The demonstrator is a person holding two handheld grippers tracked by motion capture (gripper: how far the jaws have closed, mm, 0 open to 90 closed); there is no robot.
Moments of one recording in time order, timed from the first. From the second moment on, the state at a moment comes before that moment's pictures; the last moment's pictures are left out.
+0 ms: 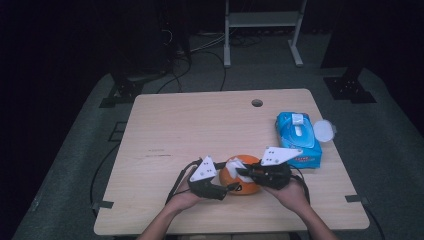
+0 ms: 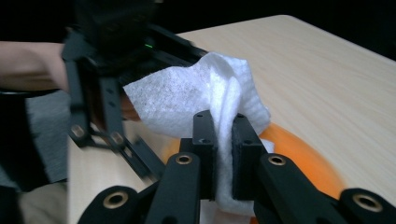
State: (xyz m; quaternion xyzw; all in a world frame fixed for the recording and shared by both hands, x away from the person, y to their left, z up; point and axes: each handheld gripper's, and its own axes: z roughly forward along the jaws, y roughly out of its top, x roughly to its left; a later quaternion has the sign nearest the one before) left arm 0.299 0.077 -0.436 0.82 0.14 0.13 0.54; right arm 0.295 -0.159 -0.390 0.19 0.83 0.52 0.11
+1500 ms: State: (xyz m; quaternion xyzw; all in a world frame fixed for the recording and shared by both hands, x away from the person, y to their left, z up) left arm 0.304 0.091 -0.440 0.84 0.14 0.12 0.51; right arm 0.318 -0.183 -0.407 0.26 0.81 0.53 0.09
